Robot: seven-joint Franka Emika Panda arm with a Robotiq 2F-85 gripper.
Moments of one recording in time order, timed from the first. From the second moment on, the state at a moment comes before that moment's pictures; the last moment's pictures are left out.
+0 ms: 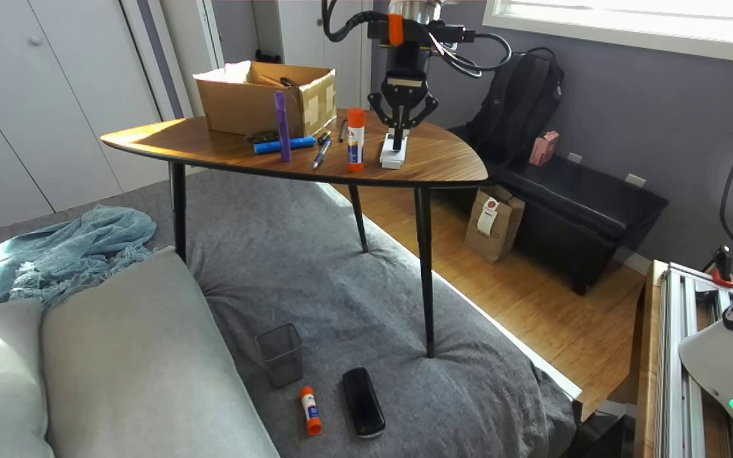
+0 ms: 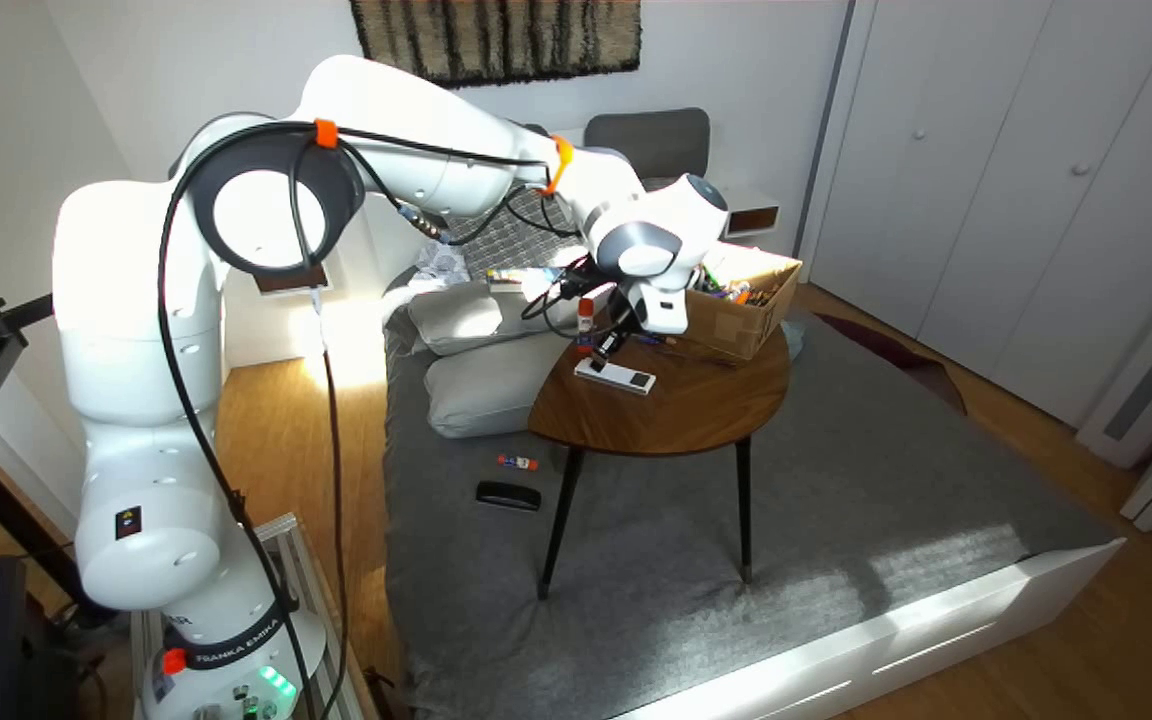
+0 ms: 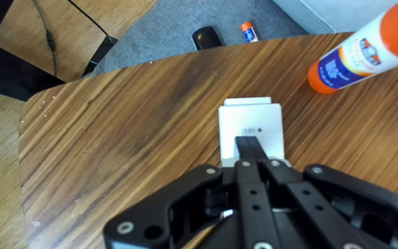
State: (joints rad) arm -0.05 0.34 -0.06 -1.72 0.40 1.82 0.89
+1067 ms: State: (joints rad) arm -0.05 0.35 -0.07 -1.72 0.42 1.81 0.89
